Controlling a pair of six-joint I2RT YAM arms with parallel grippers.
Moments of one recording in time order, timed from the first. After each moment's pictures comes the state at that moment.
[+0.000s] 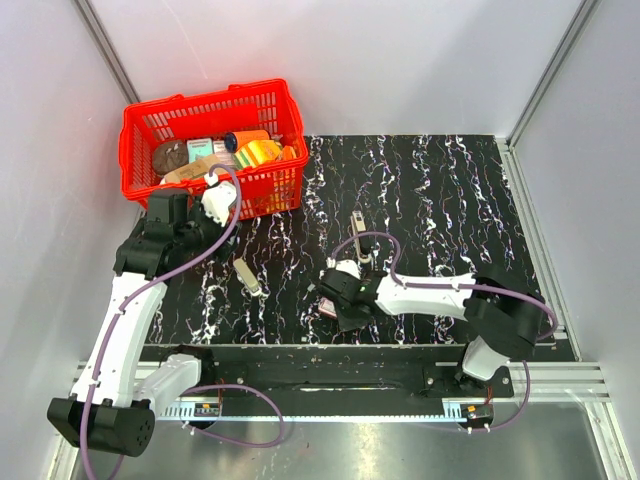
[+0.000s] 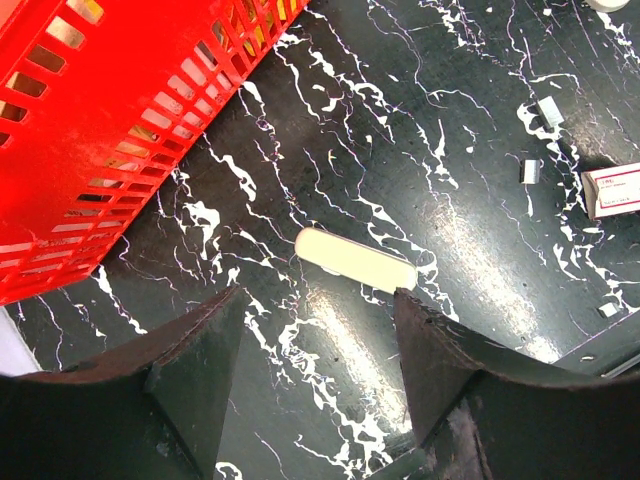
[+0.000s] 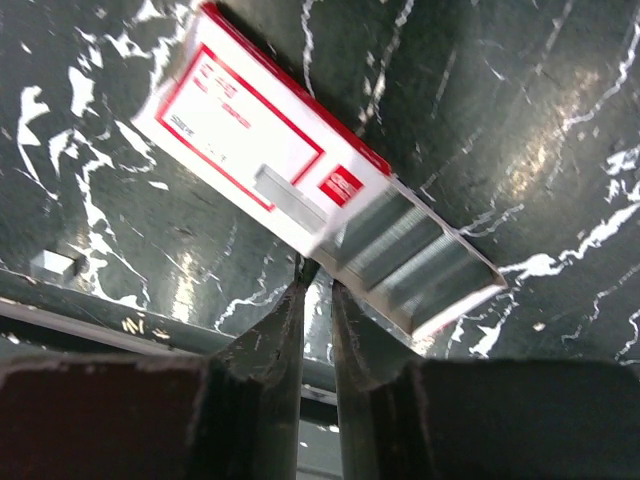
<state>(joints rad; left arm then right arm) -0.14 0.96 1.09 -0.85 0.28 0.39 1.11 1.65 0.94 -0.54 0.15 0.81</state>
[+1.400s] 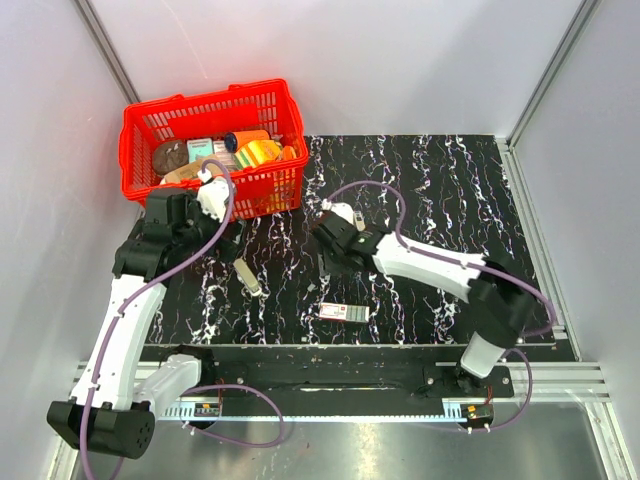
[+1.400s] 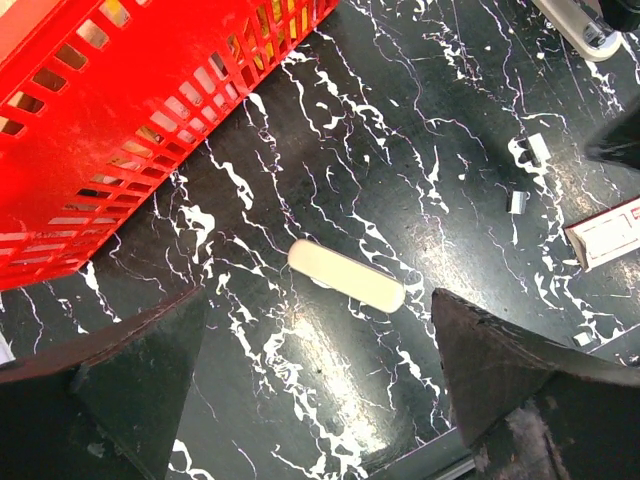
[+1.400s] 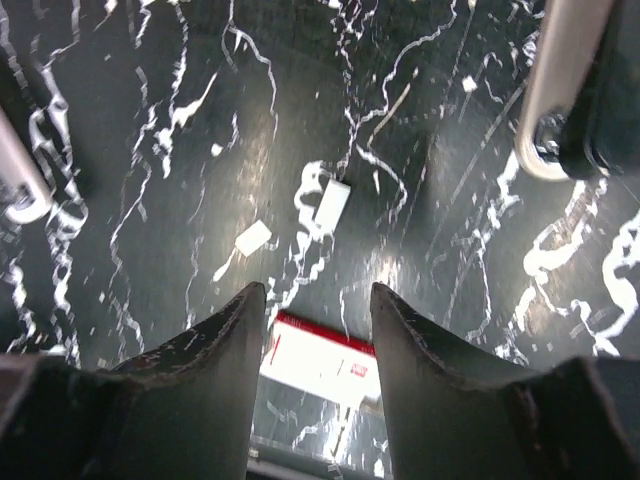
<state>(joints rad) -0.14 0.95 1.09 -0.81 0.27 0.30 0.95 1.66 1.24 -0.58 0.25 0.69</state>
